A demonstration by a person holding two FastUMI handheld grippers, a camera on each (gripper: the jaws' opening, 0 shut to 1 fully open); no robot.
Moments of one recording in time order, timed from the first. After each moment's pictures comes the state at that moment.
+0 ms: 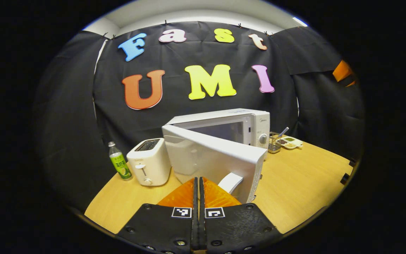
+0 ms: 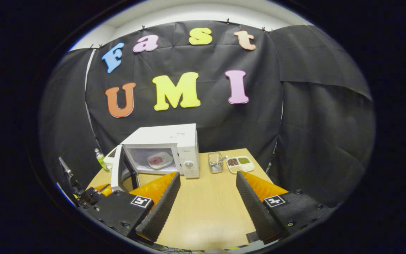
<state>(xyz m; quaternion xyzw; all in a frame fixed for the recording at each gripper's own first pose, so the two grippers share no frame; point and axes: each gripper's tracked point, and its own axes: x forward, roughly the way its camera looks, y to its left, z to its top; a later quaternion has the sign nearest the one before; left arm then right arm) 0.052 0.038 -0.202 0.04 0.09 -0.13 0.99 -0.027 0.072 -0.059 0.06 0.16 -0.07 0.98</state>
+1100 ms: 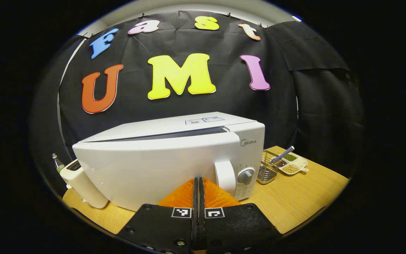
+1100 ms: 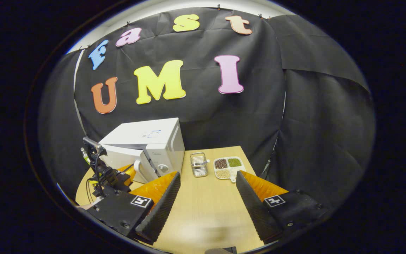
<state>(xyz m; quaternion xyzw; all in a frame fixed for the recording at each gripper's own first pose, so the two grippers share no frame) 0.229 -0.129 -0.203 0.02 0.10 -0.15 0.98 0.070 -0.043 -0.084 0.06 0.21 -0.05 0.97</state>
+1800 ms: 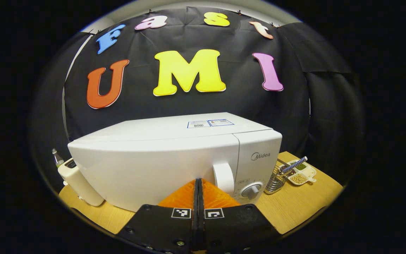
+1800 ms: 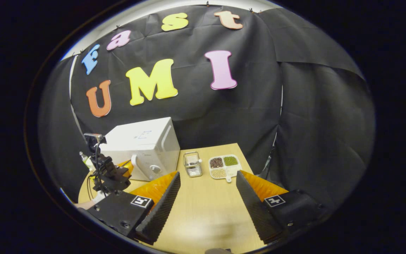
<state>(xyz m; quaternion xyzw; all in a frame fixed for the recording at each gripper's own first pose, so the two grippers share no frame) 0.253 -0.137 -0.206 0.01 0.12 -0.11 0.99 0.072 -0.073 -0.094 0.09 0.21 -0.06 0.97</state>
